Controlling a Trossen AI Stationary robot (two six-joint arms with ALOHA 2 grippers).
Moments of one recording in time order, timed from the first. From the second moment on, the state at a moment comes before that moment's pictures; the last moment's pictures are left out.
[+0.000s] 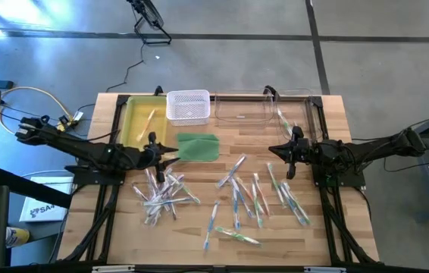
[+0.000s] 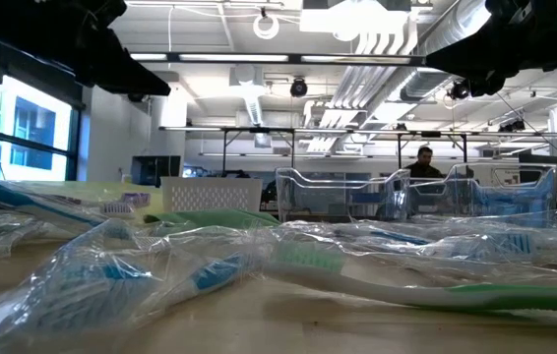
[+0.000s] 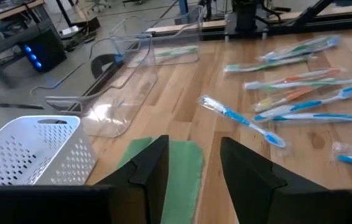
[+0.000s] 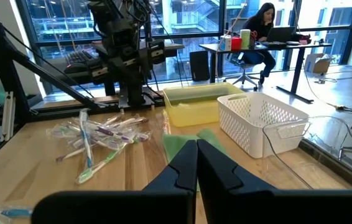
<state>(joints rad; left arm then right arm) -0.24 0.78 0.38 0.11 -0.55 0.00 0.15 0.51 0.22 0.24 0.37 0.08</state>
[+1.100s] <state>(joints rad) -0.24 0.80 0.38 0.32 -0.51 0.03 0.15 0.53 0.22 0.24 0.37 0.07</state>
